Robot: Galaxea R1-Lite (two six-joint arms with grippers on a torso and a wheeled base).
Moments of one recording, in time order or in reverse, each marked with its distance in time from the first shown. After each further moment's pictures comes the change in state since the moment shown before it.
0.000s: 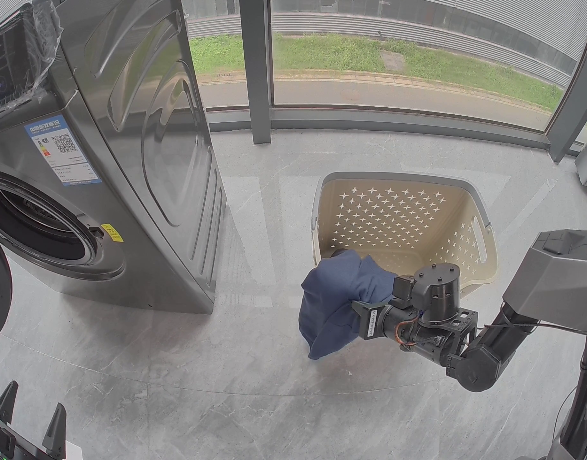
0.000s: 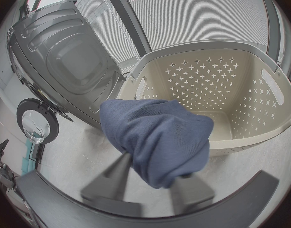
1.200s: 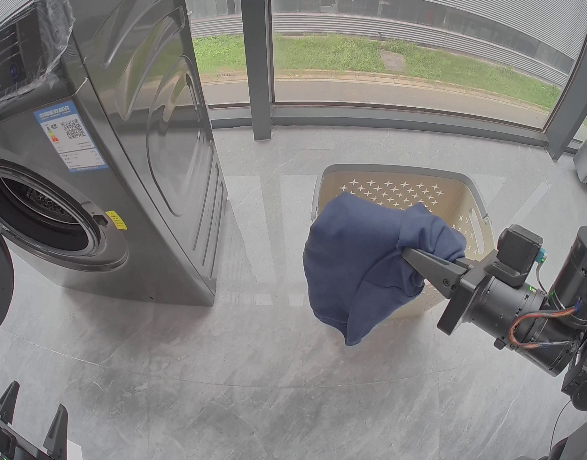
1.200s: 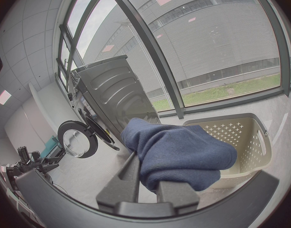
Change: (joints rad) left arm -0.001 0.000 0.000 0.001 -0.015 0.002; right arm 0.163 -0.647 0.247 -0.015 0.023 -0.105
